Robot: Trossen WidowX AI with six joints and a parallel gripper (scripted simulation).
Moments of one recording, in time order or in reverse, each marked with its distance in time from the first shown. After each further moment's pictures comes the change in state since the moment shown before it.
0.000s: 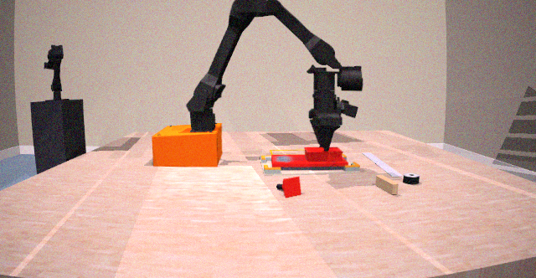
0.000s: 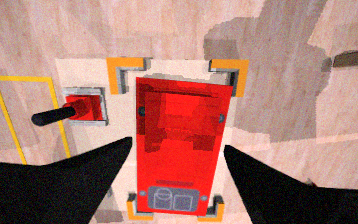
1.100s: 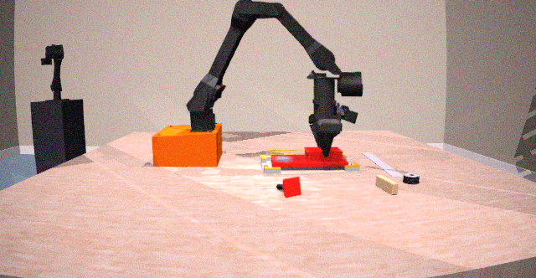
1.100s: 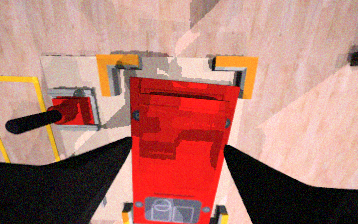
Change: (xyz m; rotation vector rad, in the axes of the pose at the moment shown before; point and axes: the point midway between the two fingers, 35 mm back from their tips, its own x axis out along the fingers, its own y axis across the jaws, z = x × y) arm 0.016 0.000 0.000 0.000 0.000 0.000
